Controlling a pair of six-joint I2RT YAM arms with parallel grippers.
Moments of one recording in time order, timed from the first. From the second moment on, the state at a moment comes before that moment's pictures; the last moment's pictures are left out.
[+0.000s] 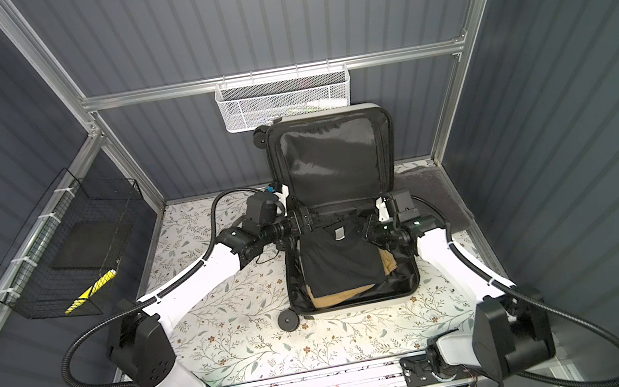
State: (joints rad) left arm -0.67 1.65 1.37 -0.30 0.09 -0.58; right arm 0.20 1.36 1.00 -0.50 -0.38 0.69
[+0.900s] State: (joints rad) left arm -0.60 1.73 1.32 -0.51 -0.08 -0.38; right arm 0.03 1.41 1.16 -0.47 -0.41 0.62
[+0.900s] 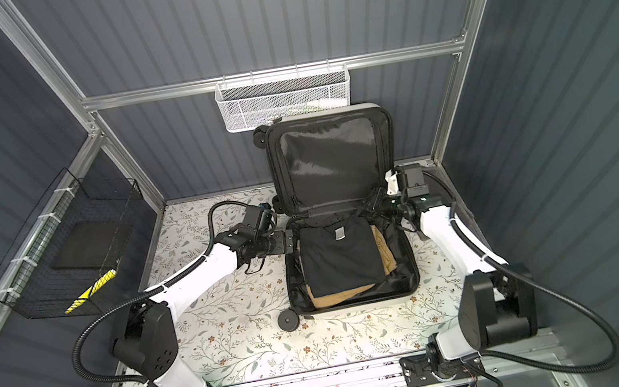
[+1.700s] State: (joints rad) left arm -0.60 1.82 1.41 -0.54 -0.09 -0.31; right arm -0.20 1.45 0.91 -0.45 -0.52 0.60
